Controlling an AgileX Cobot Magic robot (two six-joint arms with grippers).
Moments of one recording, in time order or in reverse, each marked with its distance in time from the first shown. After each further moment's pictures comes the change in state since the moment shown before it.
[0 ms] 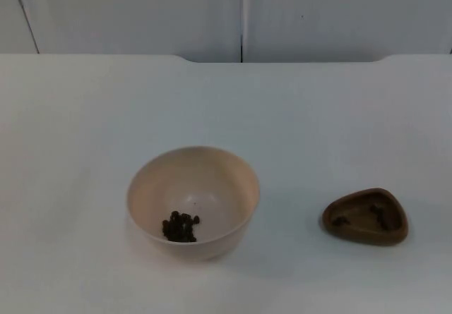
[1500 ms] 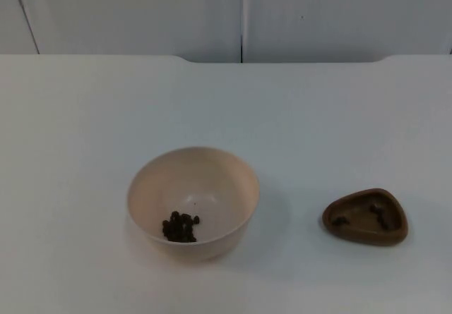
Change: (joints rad) right arm 0.000 -0.679 0.300 0.139 0.211 -0.233; left arm 0.000 -0.870 0.245 0.048 0.470 0.140
